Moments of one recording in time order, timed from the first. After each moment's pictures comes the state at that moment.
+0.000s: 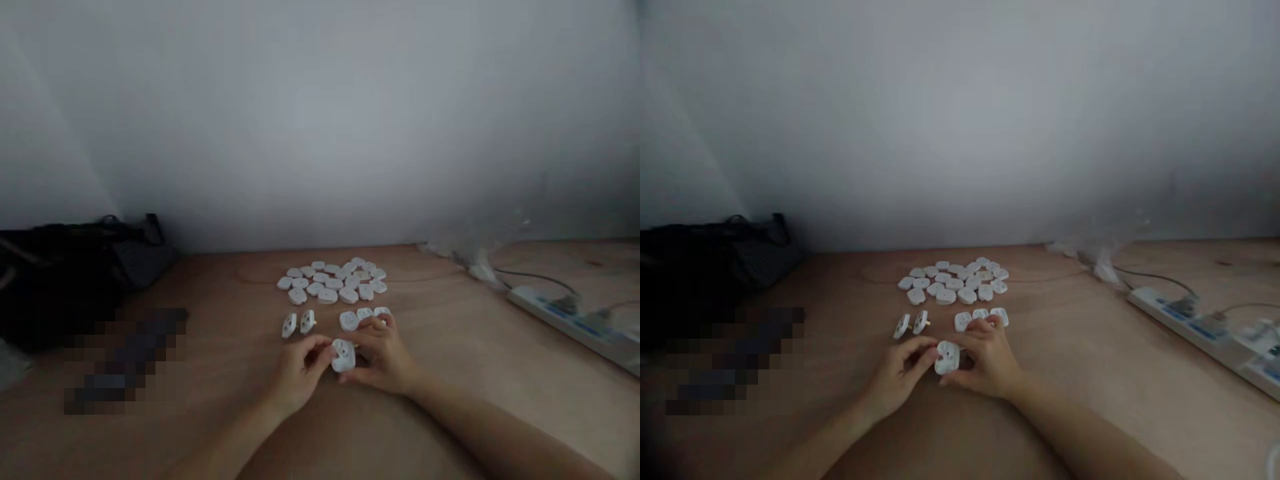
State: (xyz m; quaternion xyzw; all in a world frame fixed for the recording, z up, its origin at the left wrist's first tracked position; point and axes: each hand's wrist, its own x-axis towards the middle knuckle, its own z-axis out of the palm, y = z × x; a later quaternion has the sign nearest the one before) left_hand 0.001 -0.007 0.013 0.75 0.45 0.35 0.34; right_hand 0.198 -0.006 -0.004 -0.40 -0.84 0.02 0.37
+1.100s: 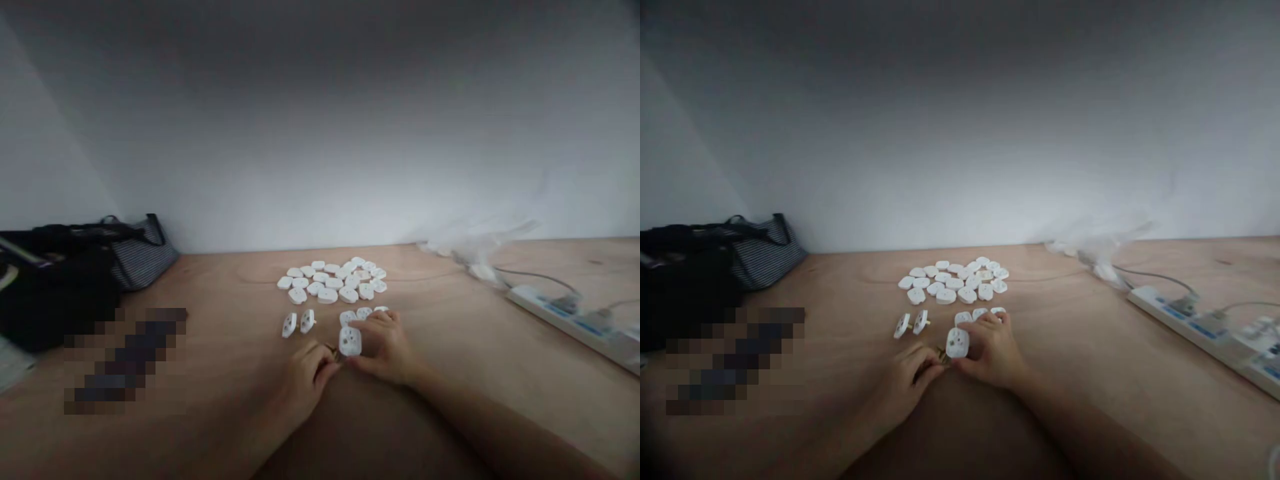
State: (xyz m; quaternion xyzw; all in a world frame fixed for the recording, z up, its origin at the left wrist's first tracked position) left_hand 0.002 -0.012 0.002 0.83 0.42 0.33 0.15; right_hand 0.207 -0.002 -0.004 -0.45 -0.81 0.04 0.37
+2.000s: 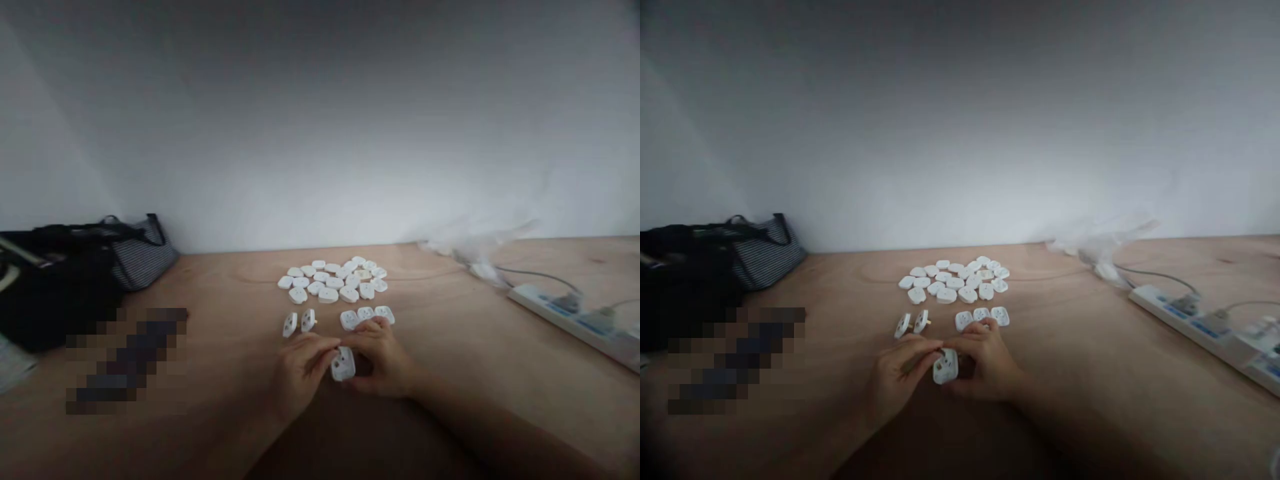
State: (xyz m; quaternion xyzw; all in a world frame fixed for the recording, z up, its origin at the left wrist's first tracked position) left_hand 0.002 -0.009 0.010 0.81 0.33 0.47 0.16; right_hand 0.198 -0.009 0.002 -0.37 -0.86 0.10 0.34
